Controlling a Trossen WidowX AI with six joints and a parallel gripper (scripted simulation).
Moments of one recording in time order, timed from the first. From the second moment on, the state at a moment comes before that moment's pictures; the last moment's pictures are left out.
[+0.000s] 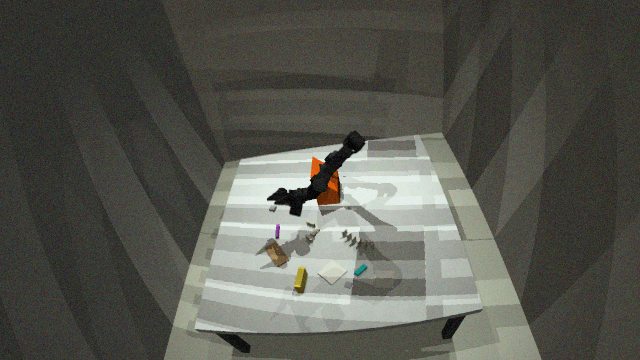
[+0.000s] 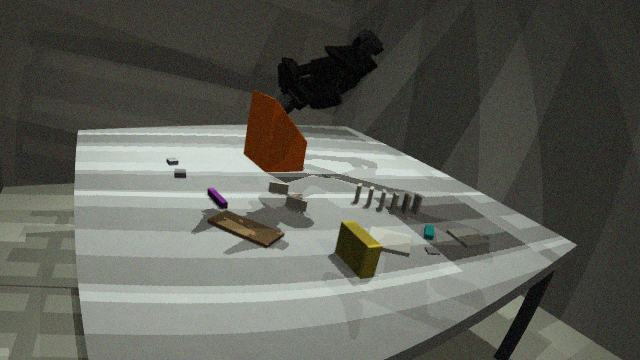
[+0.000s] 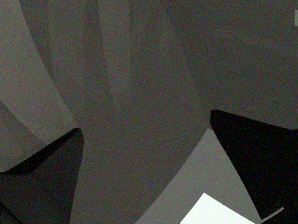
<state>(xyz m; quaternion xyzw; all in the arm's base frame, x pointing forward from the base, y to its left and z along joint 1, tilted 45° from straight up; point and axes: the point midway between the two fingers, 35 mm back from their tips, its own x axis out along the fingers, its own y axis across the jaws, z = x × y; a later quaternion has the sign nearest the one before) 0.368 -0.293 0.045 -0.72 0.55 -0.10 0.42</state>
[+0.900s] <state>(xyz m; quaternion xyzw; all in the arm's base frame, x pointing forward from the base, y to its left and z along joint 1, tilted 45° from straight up) 0.331 -0.136 -0.107 0.07 0.62 0.09 0.78</state>
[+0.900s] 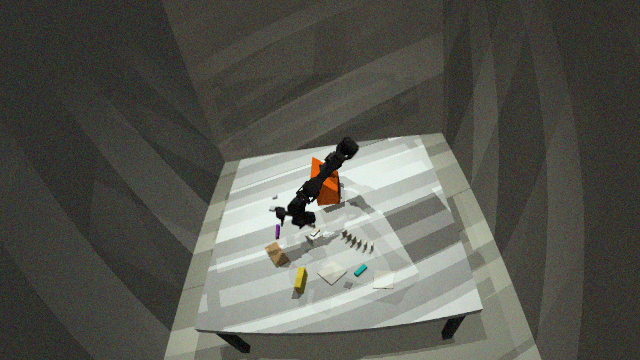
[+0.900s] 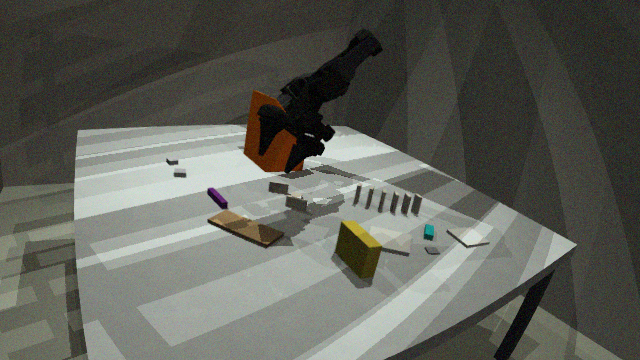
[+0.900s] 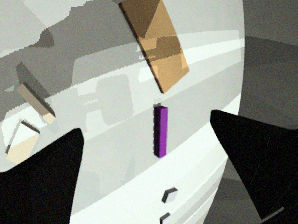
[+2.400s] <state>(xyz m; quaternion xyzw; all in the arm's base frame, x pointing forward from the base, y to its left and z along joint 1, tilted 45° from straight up) 0.323 -0.013 -0.131 0.50 0.67 0.02 0.55</state>
